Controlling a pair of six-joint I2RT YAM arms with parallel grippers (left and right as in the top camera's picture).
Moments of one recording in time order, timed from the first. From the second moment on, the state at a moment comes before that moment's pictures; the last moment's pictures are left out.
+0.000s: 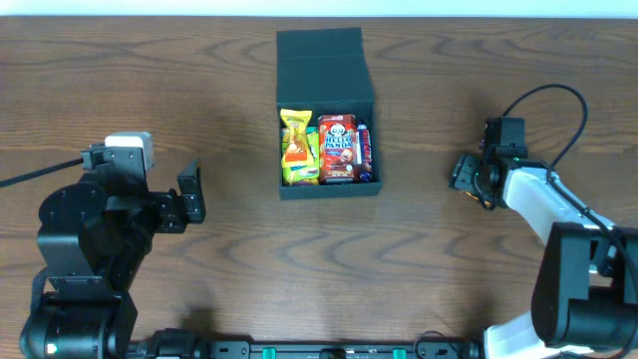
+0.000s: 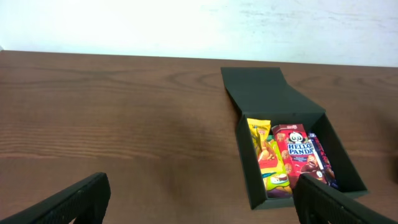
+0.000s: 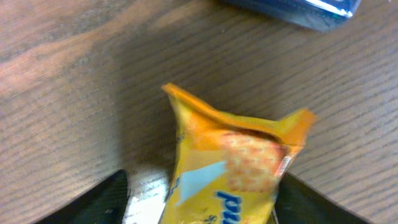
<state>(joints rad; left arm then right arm) -0.02 0.74 1.10 -0.82 0.10 -0.06 -0.07 1.71 0.89 -0.40 0.10 0.35</state>
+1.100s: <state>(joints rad) -0.02 0.74 1.10 -0.82 0.10 -0.06 0.18 1.71 1.31 -0.33 -0.20 0.32</state>
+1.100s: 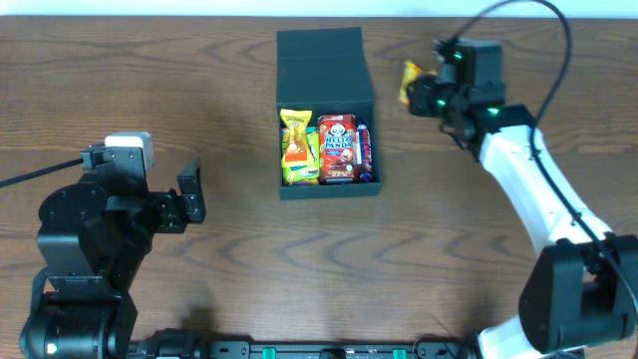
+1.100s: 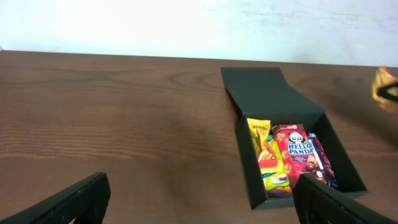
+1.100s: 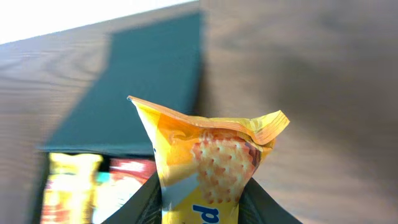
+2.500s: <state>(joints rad) -0.02 0.74 1.10 -0.82 0.10 -0.06 0.44 1.91 1.69 -0.70 -0.08 0.29</state>
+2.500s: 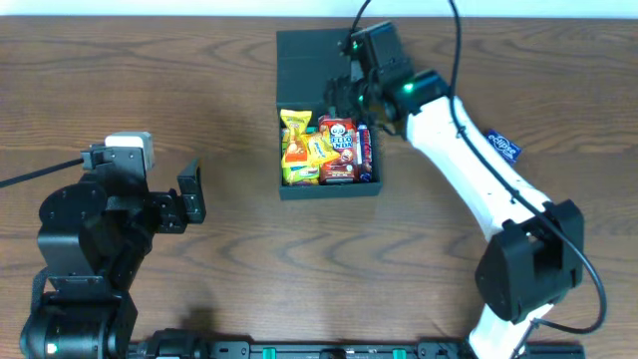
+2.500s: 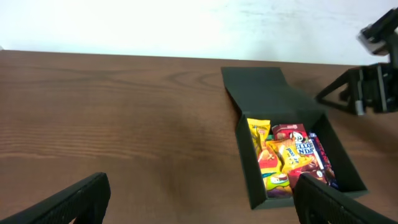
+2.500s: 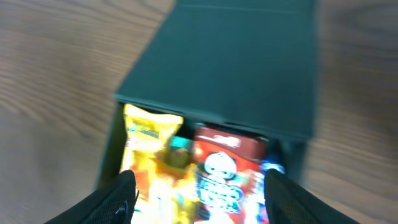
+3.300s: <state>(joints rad) -0.02 0.74 1.10 -0.82 0.10 -0.06 0.65 2.08 1.74 -0.82 0.04 0.22</state>
